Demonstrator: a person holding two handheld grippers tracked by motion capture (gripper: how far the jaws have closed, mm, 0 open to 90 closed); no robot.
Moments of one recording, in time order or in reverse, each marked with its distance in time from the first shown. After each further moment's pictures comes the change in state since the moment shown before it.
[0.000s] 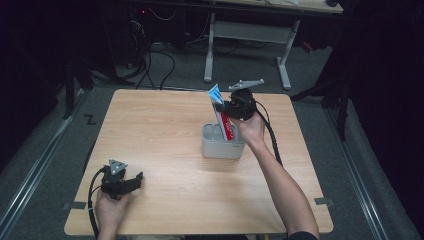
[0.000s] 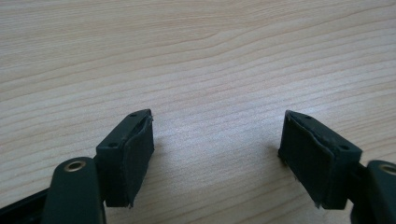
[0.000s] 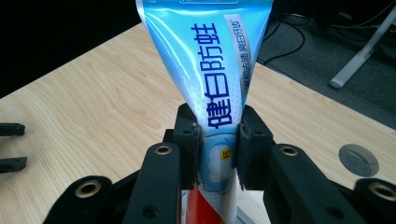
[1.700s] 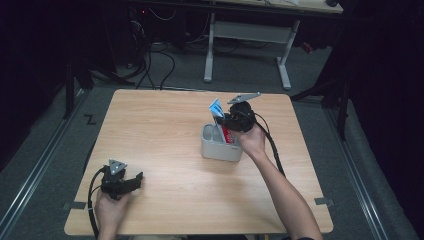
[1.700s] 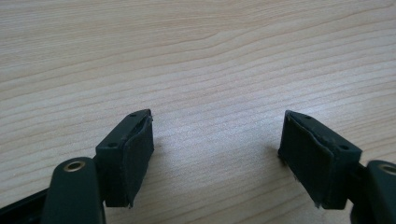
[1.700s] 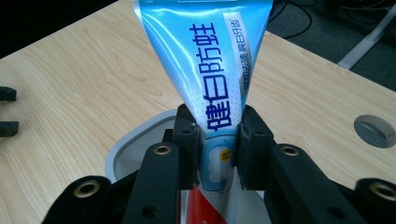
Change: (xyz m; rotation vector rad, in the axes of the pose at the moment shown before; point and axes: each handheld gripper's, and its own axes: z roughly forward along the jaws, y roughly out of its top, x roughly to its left) left arm 0.001 0.000 0.000 0.000 -0.007 -0.004; right arm 0.006 -0.033 0.009 0.061 0.004 -0.023
